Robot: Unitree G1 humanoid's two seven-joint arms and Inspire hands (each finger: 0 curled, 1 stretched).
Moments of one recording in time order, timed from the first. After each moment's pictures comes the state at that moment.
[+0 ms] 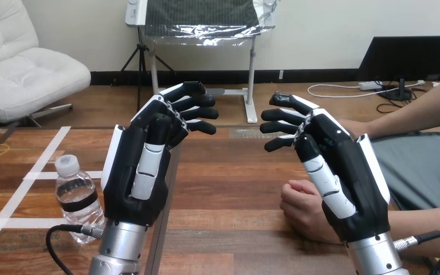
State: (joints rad) left arm -0.02 -0.04 -0.02 0.20 -0.30 -0.65 -0.41; right arm 0.08 -0.08 0.03 0.09 0.14 -0.65 0.30
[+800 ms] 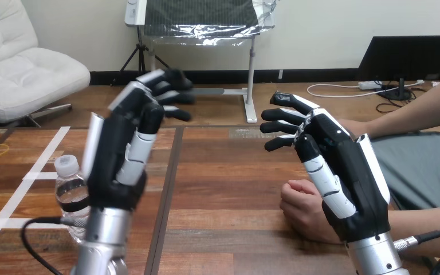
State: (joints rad) left arm -0.11 0.00 0.08 0.26 -0.16 -0.71 -0.25; right arm 0.08 -0.08 0.03 0.09 0.14 -0.65 0.30
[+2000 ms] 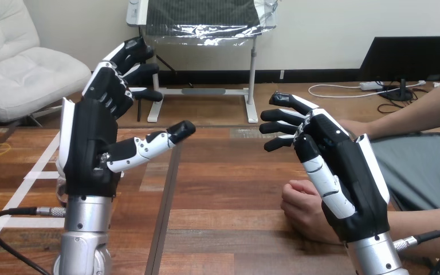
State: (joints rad) left arm -0.14 0.06 0.12 0.27 -0.04 -0.74 -0.13; right arm 0.08 -0.08 0.03 0.09 0.13 -0.65 0.30
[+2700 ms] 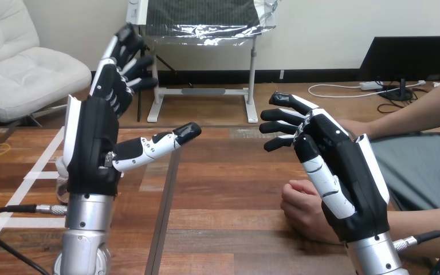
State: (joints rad) left arm -0.14 0.07 0.12 0.24 0.05 -0.72 -0.08; right arm 0.08 -0.08 0.03 0.09 0.13 -0.65 0.30
